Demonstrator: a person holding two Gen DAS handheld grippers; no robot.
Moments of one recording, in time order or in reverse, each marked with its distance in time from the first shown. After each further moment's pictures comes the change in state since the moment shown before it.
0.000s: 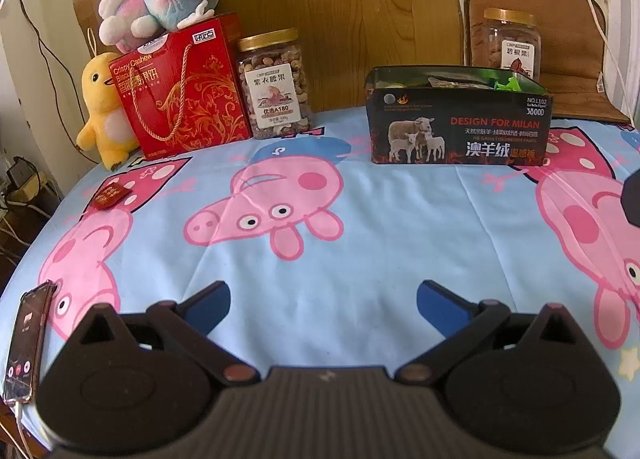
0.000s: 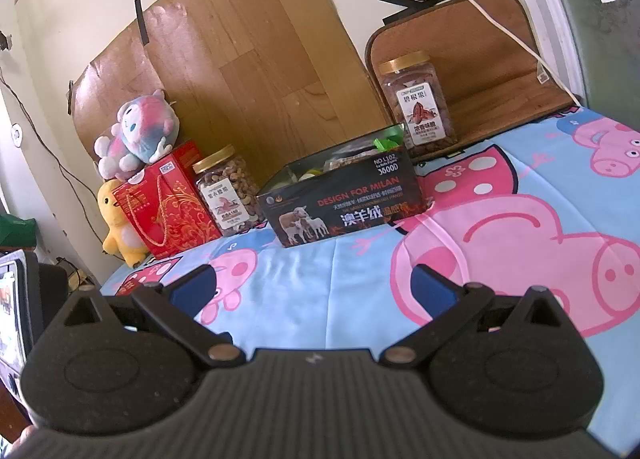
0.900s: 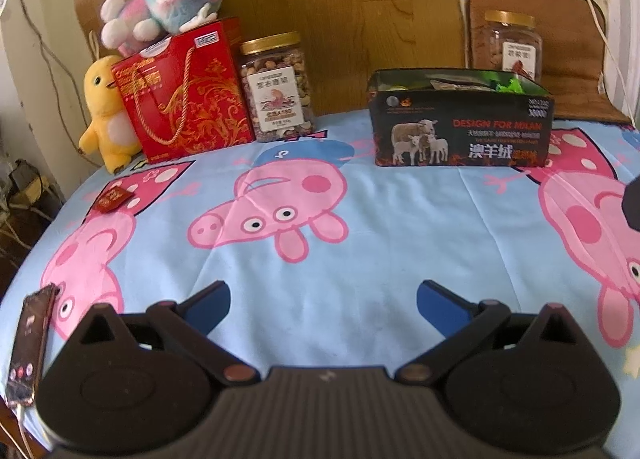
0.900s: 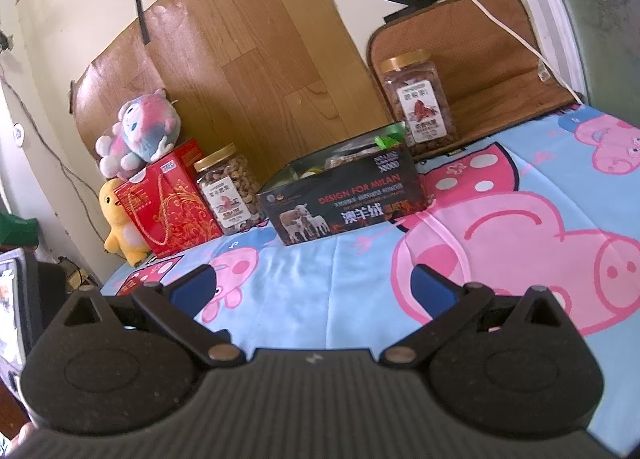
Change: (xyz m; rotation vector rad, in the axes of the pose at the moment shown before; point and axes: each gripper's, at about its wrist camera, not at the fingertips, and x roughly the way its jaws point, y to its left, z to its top) left arm 0.000 0.005 -0.001 -0.008 -0.011 0.001; right arm 0.001 -0.002 -0.002 0.015 0.001 -0.002
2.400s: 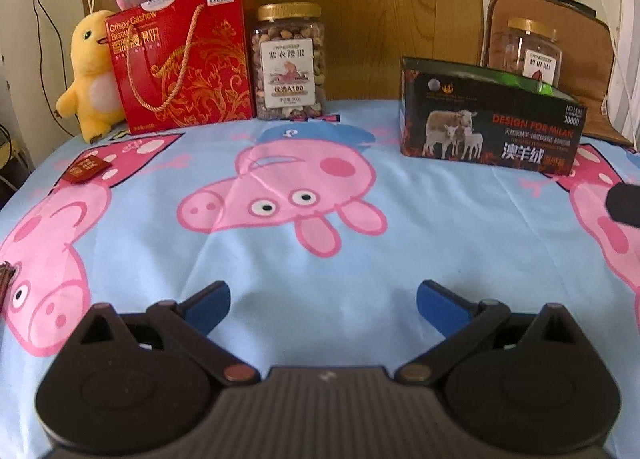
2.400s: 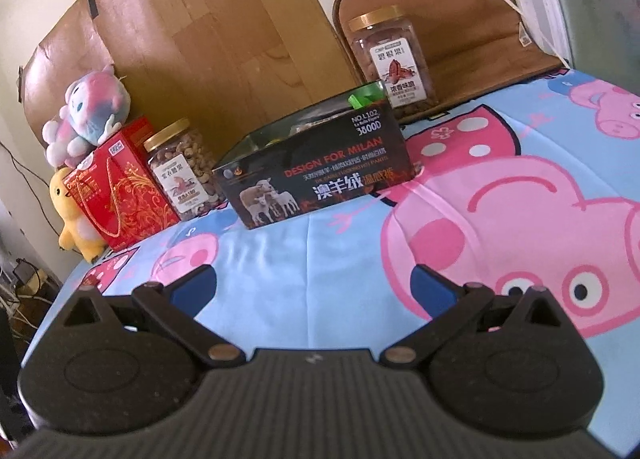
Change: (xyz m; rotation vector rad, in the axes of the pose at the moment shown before) left arm 0.048 0.046 -0.014 -0.066 -0.014 -0.102; right arm 0.056 0.003 -0.006 0.026 0.073 -0.109
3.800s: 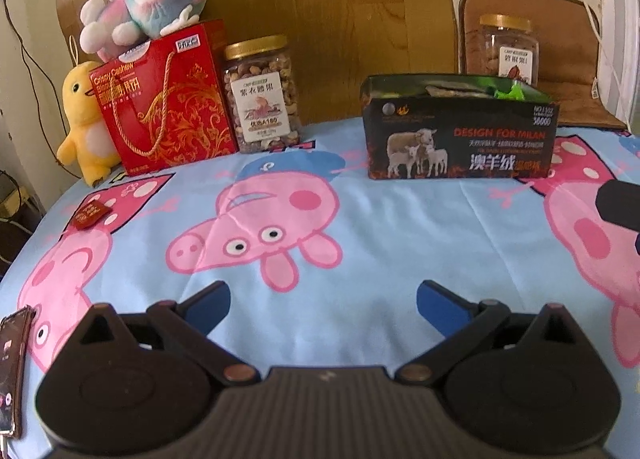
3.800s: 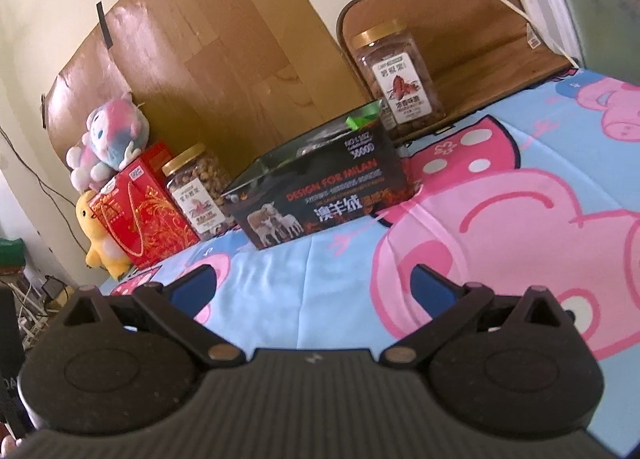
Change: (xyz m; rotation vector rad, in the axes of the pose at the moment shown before) left arm -0.017 -0.046 0.023 0.096 -0.017 0.054; right arm -0.012 -0.033 0.009 0.043 -0.046 0.108
